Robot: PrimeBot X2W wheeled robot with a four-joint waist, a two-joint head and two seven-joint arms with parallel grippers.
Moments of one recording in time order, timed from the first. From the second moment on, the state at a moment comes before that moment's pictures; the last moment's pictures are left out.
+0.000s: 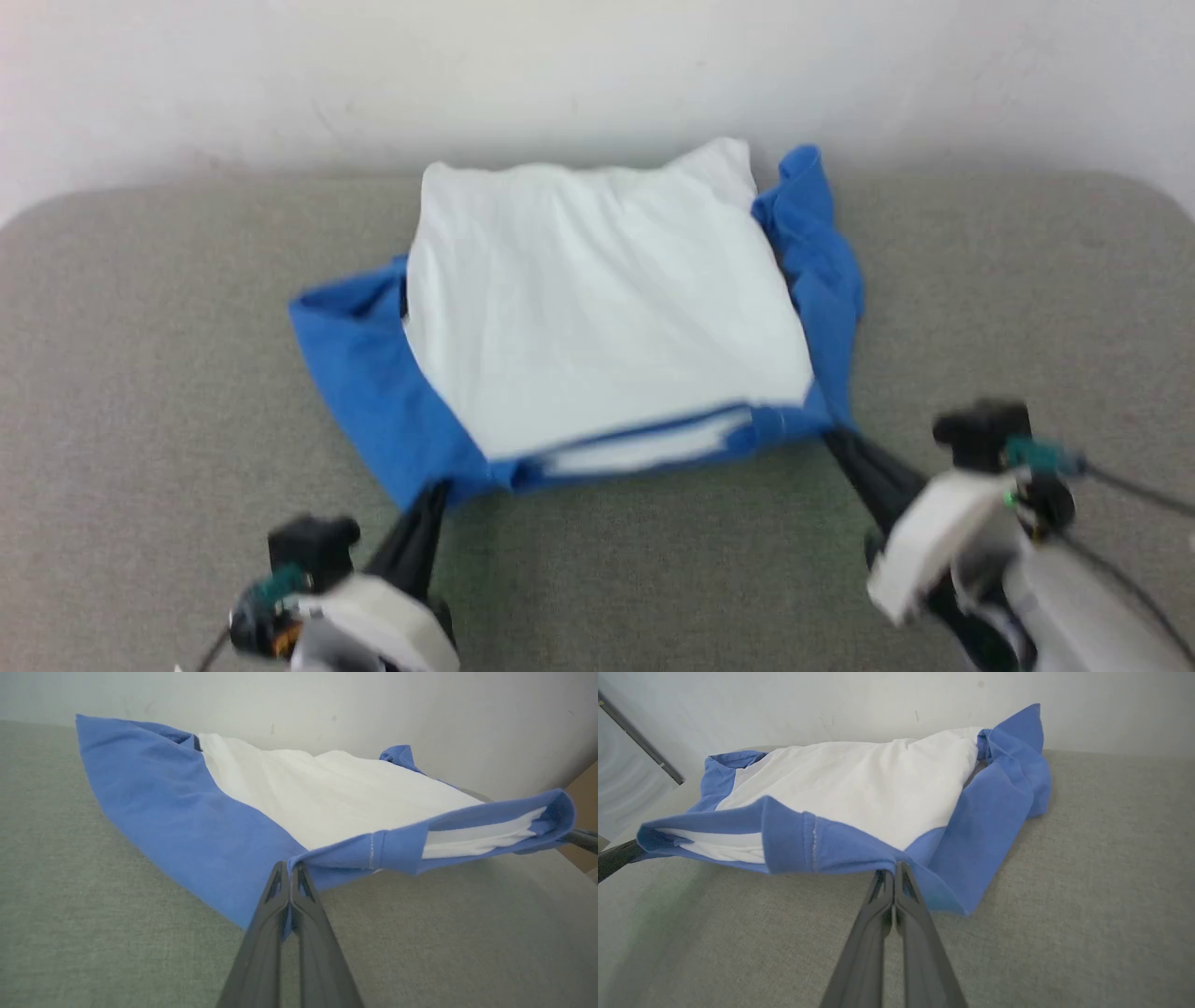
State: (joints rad) left arm -0.13 0.25 -0.31 0.36 -0.50 -0.07 -0.22; right arm -0.34 -0.35 0.53 0.42 0.67 0.13 -0.07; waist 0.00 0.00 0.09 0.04
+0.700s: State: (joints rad) left arm 0.40 0.34 -0.35 -0.07 -0.63 0.10 0.17; right arm 0.51 -0.07 0.07 -0.21 0.29 0.13 0.44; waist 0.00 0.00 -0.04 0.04
